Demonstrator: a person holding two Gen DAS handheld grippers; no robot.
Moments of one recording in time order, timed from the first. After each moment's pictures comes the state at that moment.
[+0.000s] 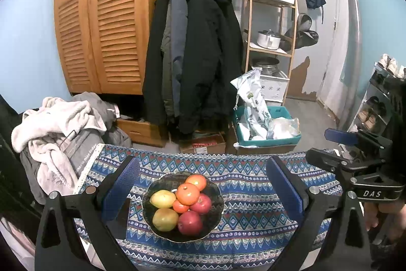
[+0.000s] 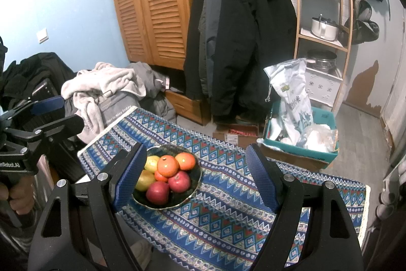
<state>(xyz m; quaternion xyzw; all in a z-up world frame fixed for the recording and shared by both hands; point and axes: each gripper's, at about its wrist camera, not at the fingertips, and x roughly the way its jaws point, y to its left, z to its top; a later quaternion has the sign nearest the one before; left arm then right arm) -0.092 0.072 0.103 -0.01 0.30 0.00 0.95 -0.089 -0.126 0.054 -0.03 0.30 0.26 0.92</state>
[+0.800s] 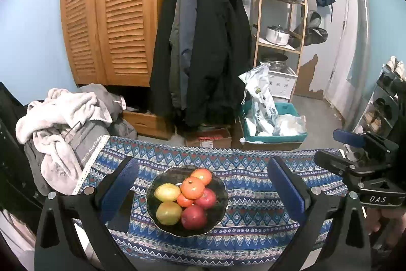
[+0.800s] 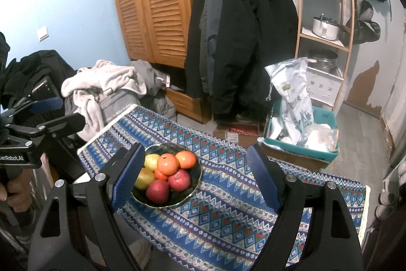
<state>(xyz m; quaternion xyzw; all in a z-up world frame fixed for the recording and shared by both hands) -0.090 0.075 0.101 -0.02 0.32 0.02 0.95 -0.092 -0.124 0.052 -0.03 0.31 0.26 0.92</state>
